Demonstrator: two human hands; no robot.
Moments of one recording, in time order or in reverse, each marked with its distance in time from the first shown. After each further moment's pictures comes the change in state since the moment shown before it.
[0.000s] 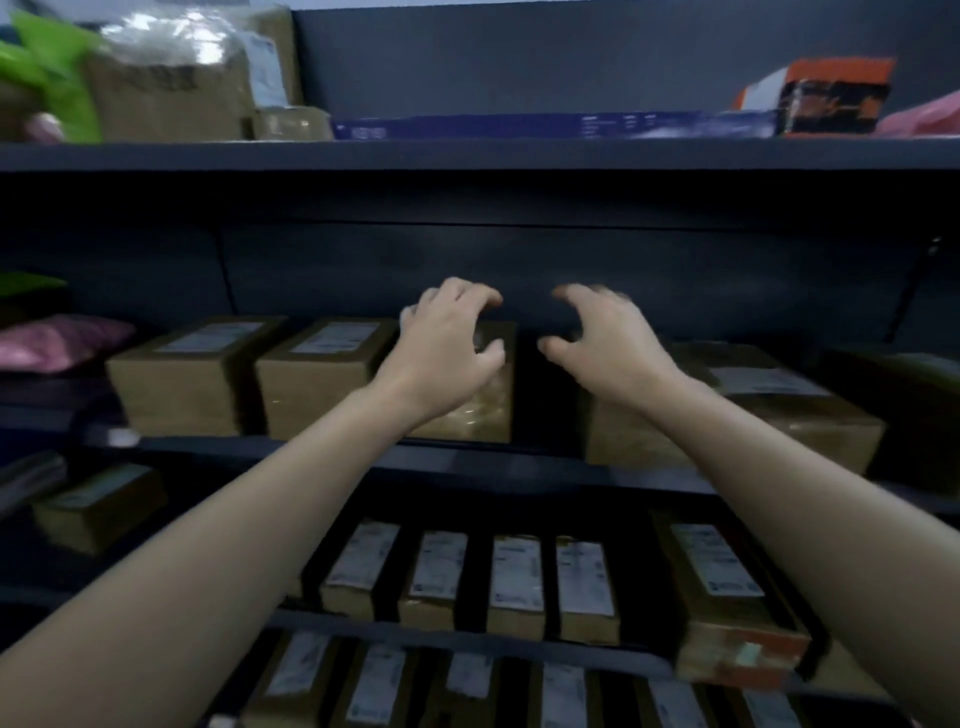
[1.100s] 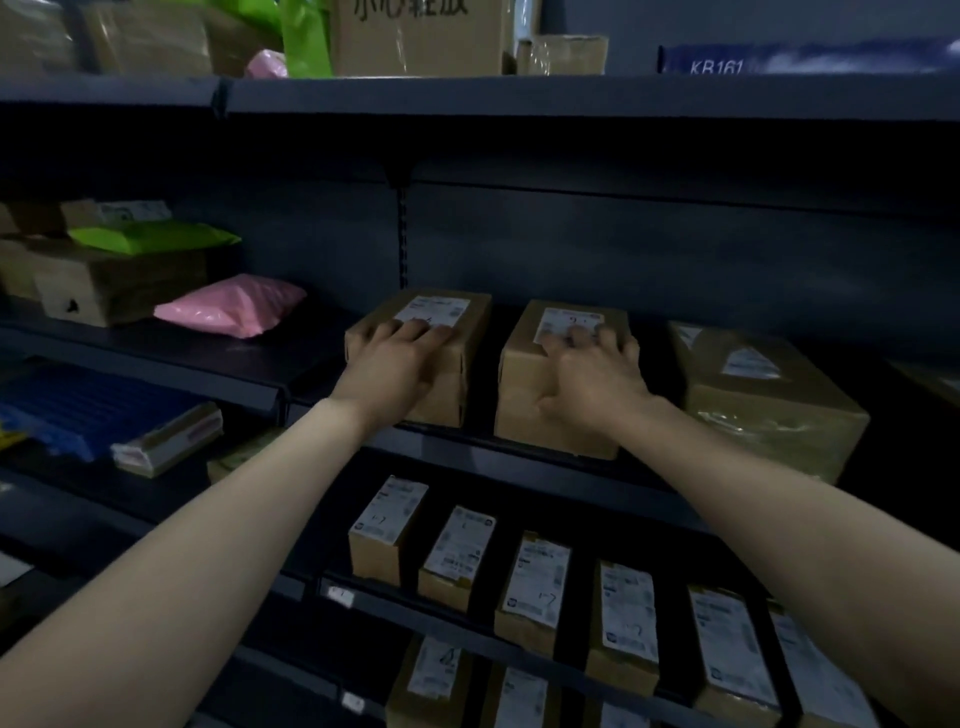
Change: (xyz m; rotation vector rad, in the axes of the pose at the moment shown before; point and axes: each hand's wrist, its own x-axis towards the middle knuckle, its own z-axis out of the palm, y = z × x) left_hand -0.046 -0.347 -0.073 0.520 -0.207 -0.196; right_hand 0.110 -0.191 0.219 -0.406 -0.363 -0.159
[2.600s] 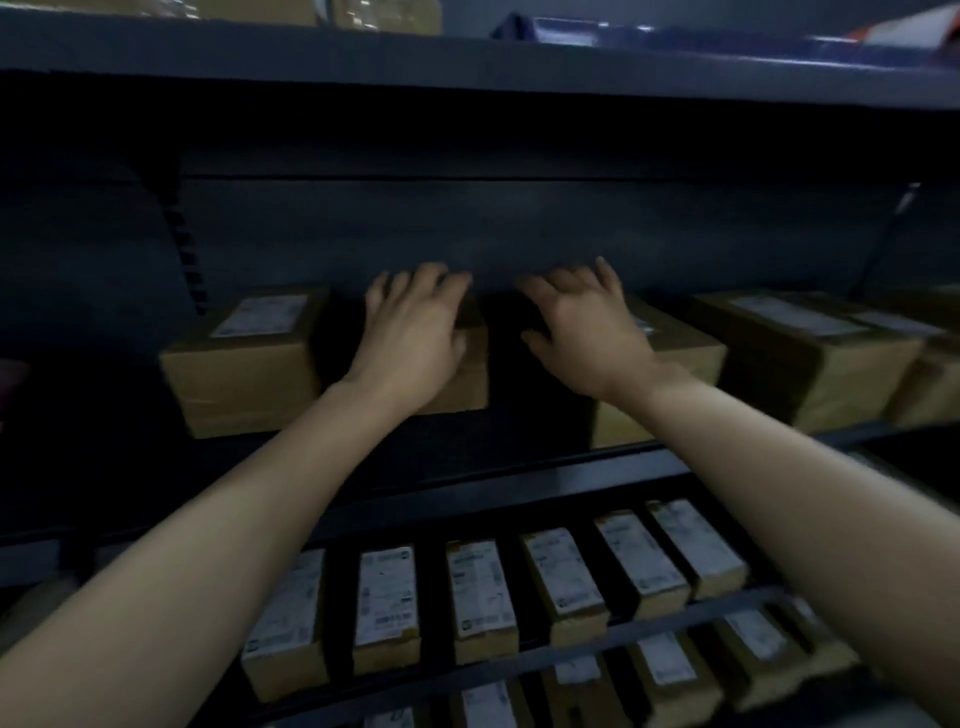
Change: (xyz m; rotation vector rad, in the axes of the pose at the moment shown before) left_hand 0.079 0.070 -0.013 -0.339 0.201 0.444; right_hand -0.010 0.033 -0.021 -0.143 0.381 0.230
